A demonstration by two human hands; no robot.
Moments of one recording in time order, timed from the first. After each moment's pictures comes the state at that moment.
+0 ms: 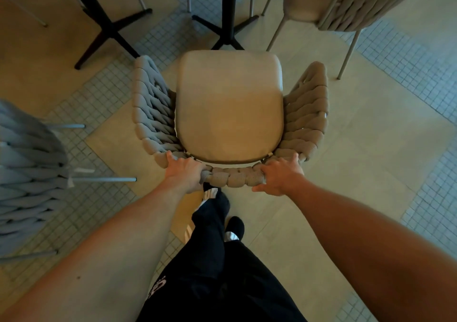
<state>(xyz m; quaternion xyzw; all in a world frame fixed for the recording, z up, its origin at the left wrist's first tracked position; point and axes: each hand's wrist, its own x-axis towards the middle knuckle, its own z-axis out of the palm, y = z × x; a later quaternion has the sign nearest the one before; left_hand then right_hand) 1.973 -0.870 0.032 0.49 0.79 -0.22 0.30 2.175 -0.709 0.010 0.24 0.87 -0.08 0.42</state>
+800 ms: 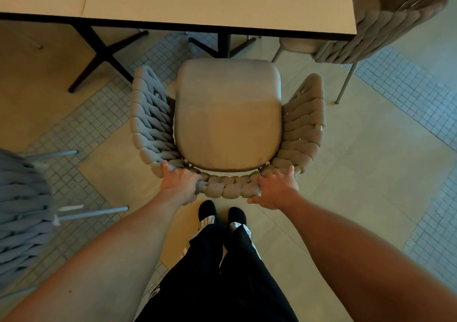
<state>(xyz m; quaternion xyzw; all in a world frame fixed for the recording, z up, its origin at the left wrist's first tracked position) 1.898 -0.748 0.020 0.49 0.79 -0.22 0.30 2.103 -0.592 0.012 0.26 0.86 -0.07 0.42</state>
